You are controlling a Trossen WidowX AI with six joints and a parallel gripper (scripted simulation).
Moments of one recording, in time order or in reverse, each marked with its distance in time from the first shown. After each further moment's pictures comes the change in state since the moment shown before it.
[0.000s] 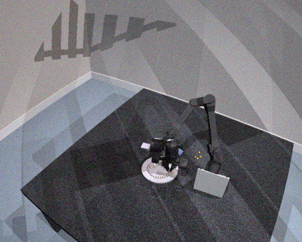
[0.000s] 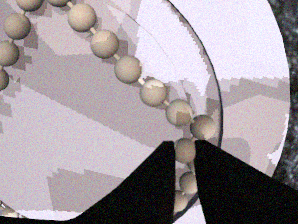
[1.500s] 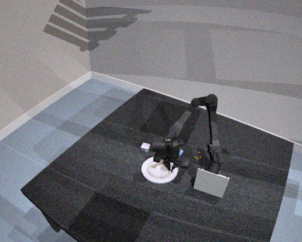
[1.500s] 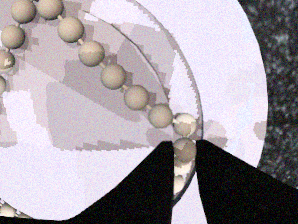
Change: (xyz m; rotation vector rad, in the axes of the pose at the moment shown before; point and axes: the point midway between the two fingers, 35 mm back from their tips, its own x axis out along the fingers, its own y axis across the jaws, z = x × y) arm -0.006 -0.007 0.003 0.000 -0.003 0.004
